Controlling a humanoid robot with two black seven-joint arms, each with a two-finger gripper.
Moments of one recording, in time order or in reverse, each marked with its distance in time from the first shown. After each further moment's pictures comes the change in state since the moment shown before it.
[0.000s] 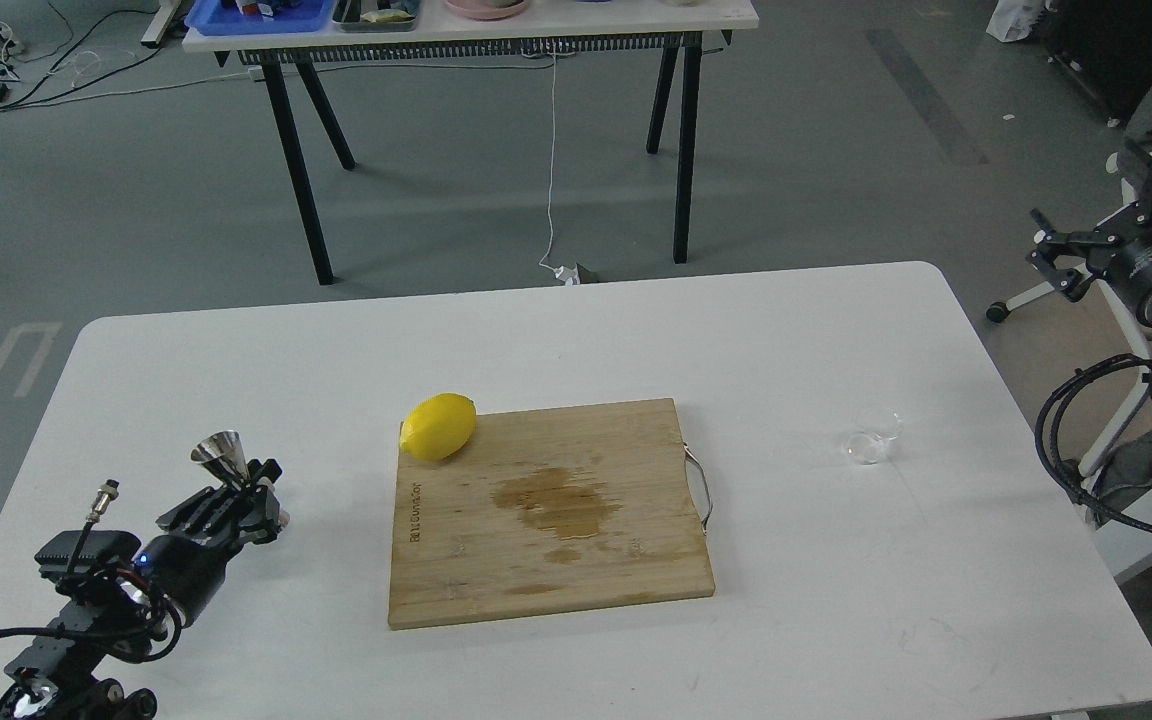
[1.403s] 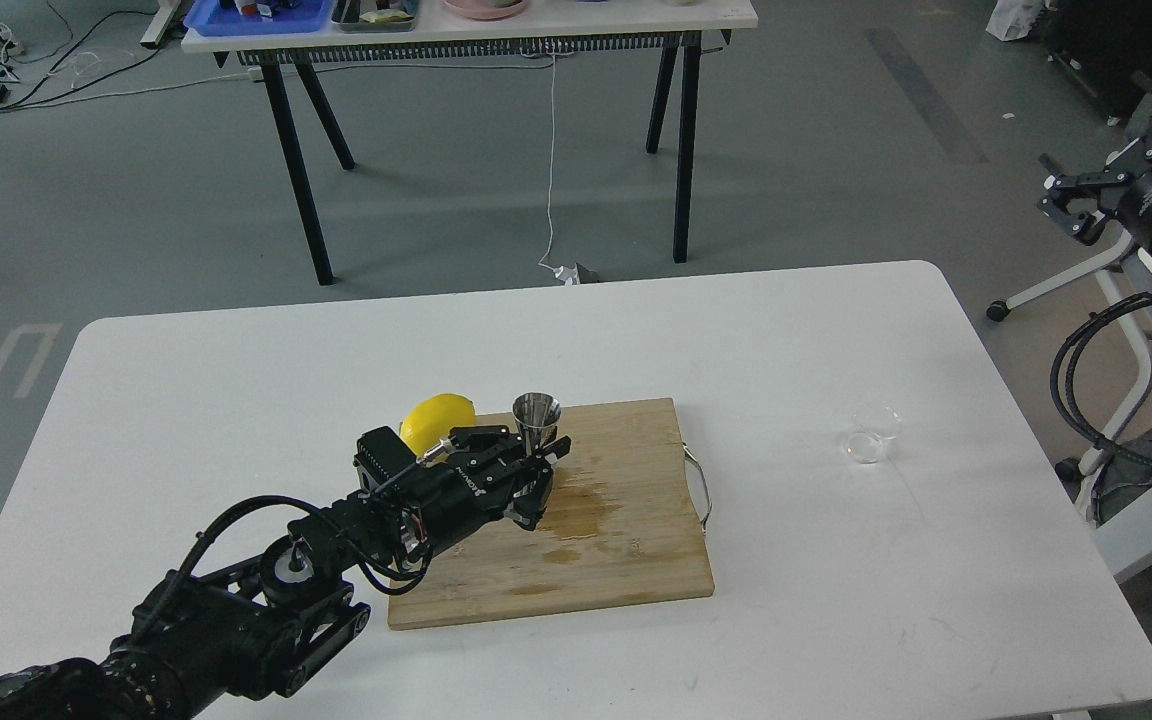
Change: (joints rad) left arm -0.279 -0.374 0.256 0.139 0.398 0.000 0.000; right arm 0.192 -0.016 -0.176 -0.118 -0.003 0.000 -0.002
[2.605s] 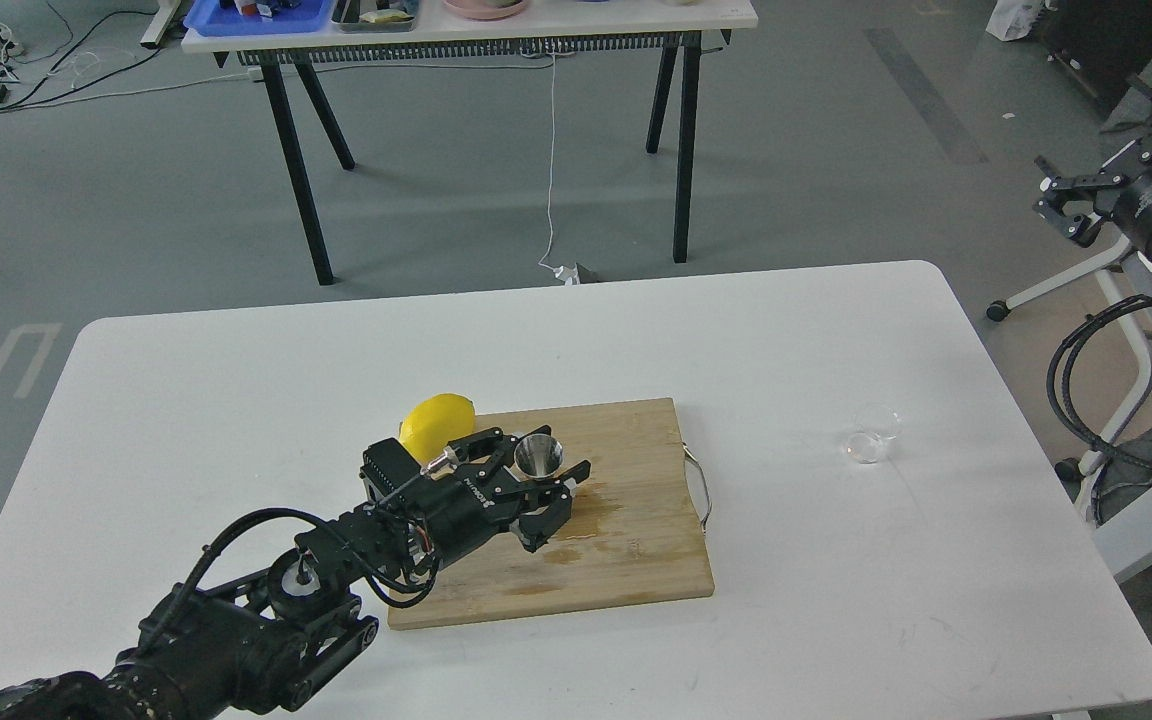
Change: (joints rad) left arm 0.030 0.000 0.002 -0.047 -0.008 0.000 0.000; right arm -0.006 0.003 0.003 0.004 0.003 0.000 0.000
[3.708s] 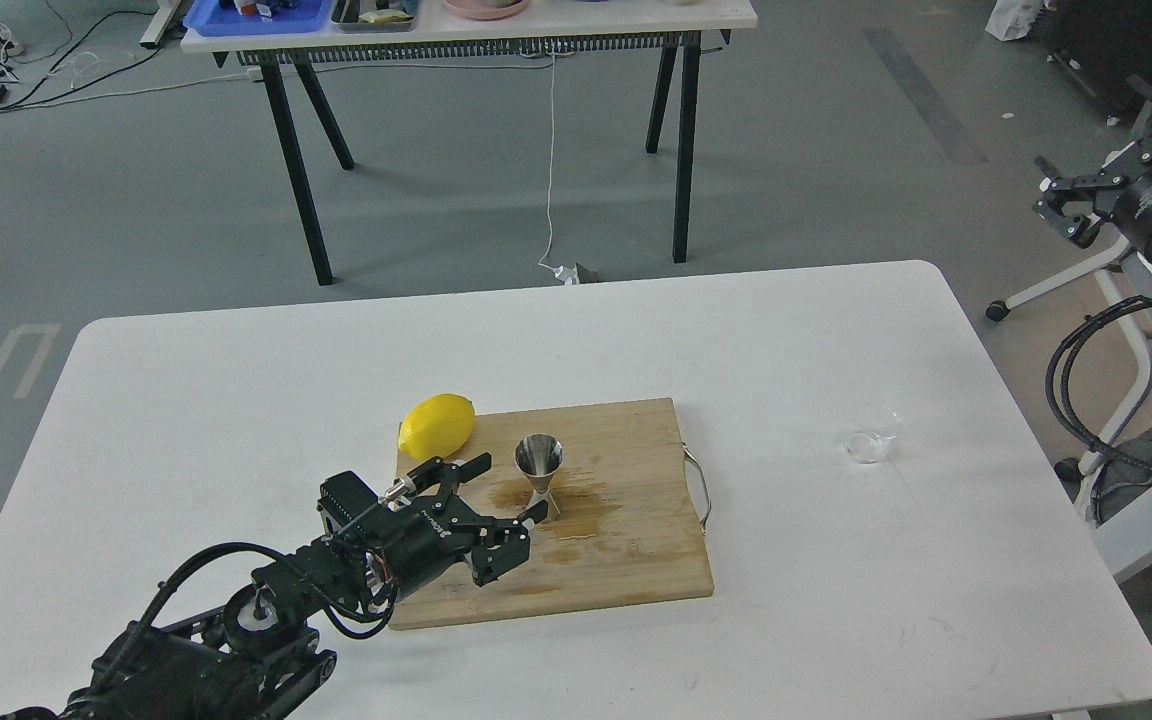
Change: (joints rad) left arm 0.072 0.082 -0.004 -0.005 -0.015 0.000 0.000; right arm -0.006 0.001 0.011 0.006 0.003 0.000 0.001
